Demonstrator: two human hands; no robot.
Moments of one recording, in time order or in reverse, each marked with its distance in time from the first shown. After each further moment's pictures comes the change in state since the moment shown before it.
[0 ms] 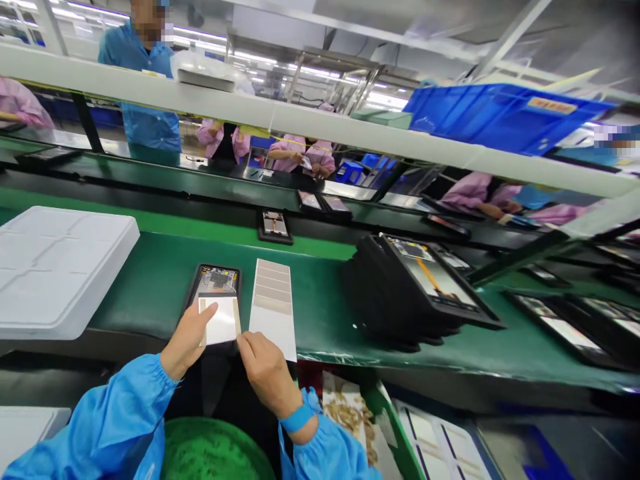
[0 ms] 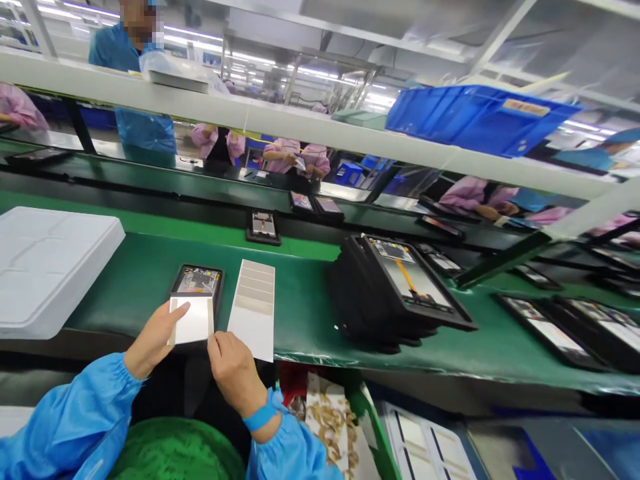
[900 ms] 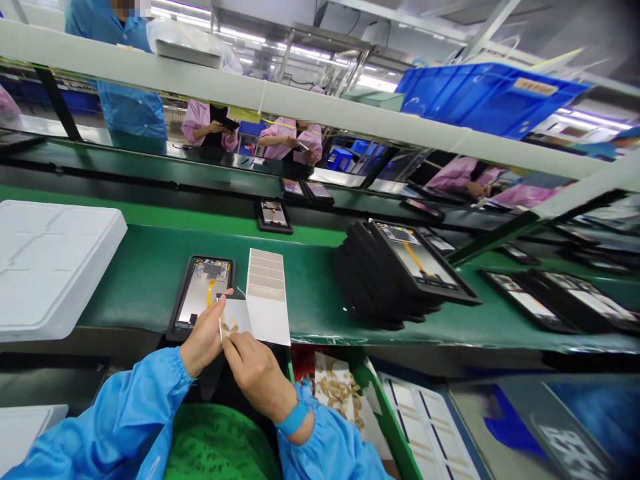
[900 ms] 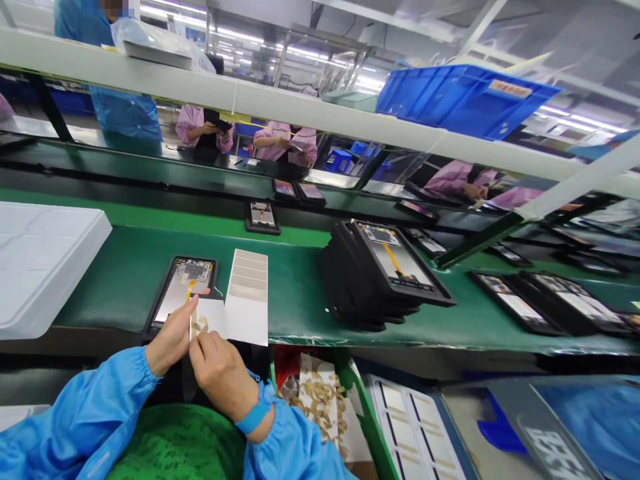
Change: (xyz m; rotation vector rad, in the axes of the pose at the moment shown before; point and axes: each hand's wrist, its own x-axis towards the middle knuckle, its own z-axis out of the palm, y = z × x) left_hand 0.007 -0.039 0.017 -0.172 -0.052 -0.116; right_hand 0.006 -0.024 -0.028 0.043 -0.031 -0.042
